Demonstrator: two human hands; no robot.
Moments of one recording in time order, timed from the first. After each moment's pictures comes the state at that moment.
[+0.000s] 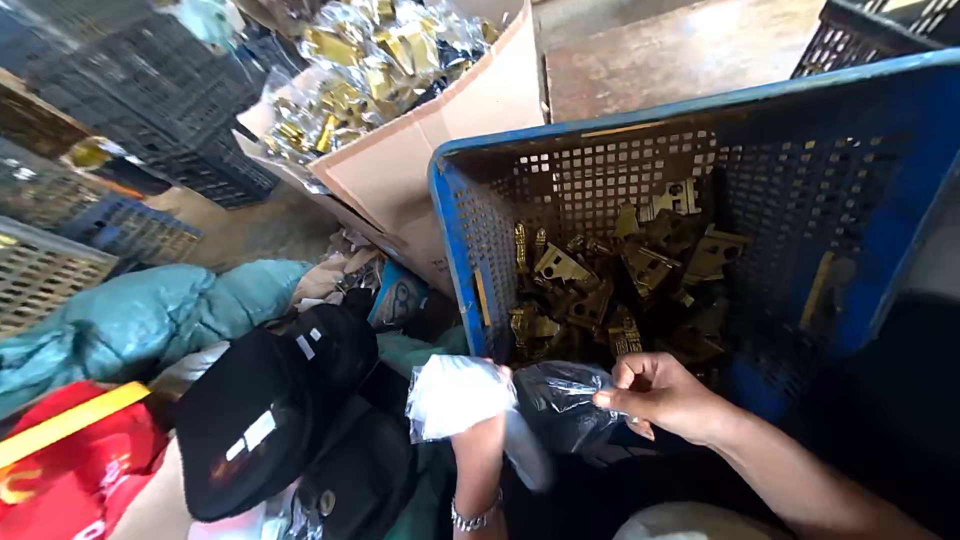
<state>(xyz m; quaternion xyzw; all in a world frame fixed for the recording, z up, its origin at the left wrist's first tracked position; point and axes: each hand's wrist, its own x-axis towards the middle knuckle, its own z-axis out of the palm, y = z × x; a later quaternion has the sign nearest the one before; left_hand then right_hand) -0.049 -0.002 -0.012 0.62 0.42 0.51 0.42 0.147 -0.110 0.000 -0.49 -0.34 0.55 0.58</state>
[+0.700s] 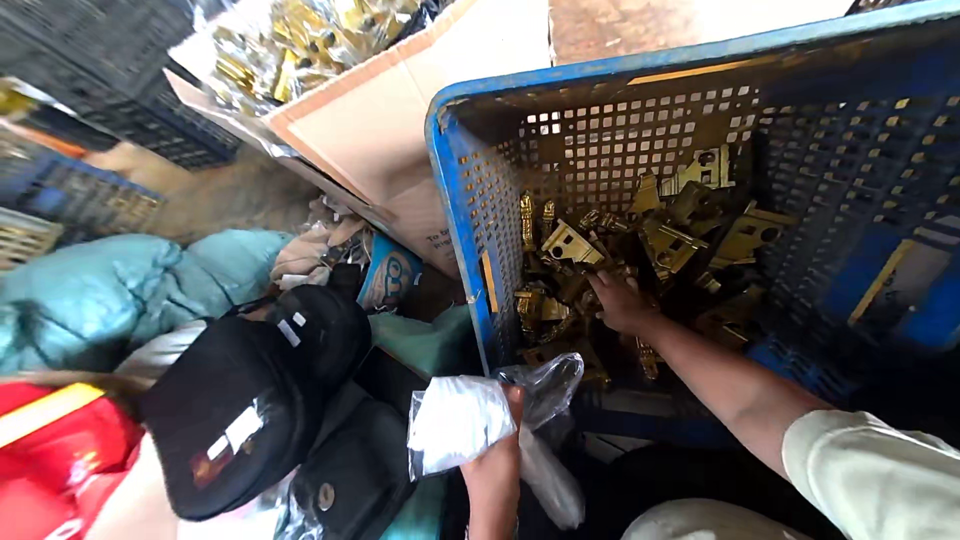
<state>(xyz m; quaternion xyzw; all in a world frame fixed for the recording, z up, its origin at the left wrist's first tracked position) -0.061 -0.005 -0.025 0.50 0.44 0.55 0.51 0.208 0.042 -0.117 -0.78 -0.55 0.31 0.03</state>
